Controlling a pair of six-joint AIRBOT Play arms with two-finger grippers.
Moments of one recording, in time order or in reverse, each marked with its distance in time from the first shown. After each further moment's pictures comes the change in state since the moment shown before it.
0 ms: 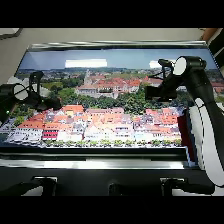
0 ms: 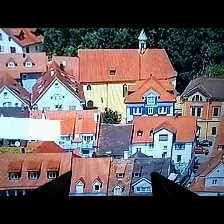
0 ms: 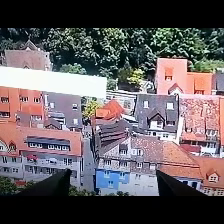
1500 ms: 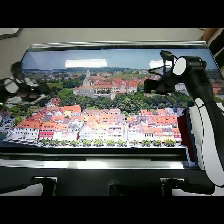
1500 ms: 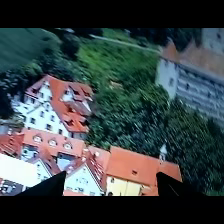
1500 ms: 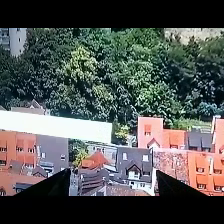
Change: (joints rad) left arm 0.216 -0.136 0.124 -0.029 0.229 -0.162; right arm 0.000 -0.001 0.000 -0.005 -0.207 0.000
